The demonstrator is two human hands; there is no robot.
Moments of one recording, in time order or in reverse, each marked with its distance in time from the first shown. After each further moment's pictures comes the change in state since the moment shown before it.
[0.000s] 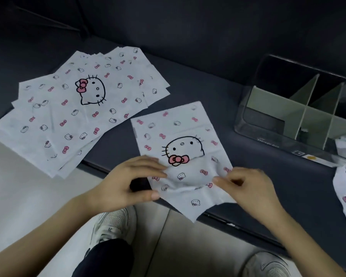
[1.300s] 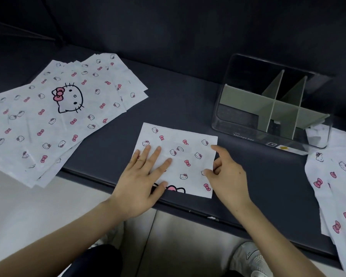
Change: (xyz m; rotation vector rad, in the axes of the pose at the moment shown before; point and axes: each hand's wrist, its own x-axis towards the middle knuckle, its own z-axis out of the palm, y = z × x) left_hand 0.030 0.005 0.067 0.747 -0.018 -0.078; right_hand 0.005 0.008 0.009 0.159 0.096 0.268
